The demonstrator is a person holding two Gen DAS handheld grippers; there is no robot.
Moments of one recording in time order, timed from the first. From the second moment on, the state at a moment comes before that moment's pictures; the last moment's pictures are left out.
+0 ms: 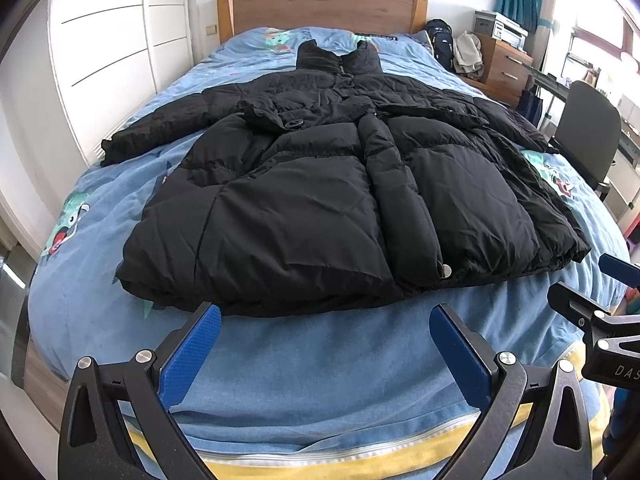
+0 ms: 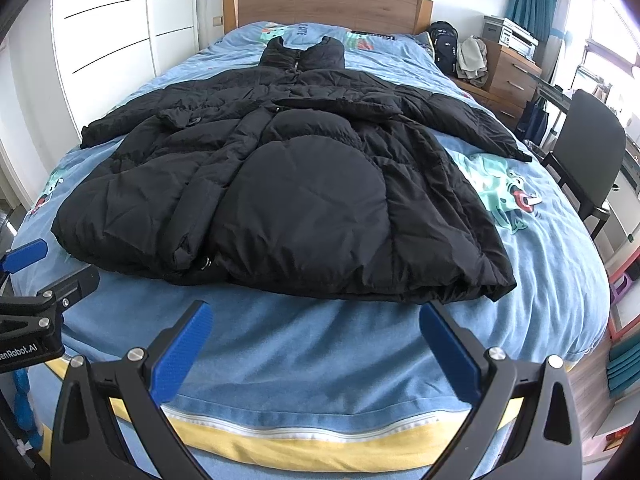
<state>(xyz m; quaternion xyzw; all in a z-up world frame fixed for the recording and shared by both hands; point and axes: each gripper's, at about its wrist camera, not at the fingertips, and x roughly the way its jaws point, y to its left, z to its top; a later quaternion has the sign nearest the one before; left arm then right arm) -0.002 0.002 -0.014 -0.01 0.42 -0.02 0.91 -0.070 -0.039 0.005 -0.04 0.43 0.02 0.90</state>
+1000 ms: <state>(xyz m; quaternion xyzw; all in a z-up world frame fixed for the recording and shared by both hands) 0.002 -0.001 -0.019 -0.01 0.45 -0.05 0.89 -0.067 -0.041 0.005 -0.05 0.43 0.01 0.90</state>
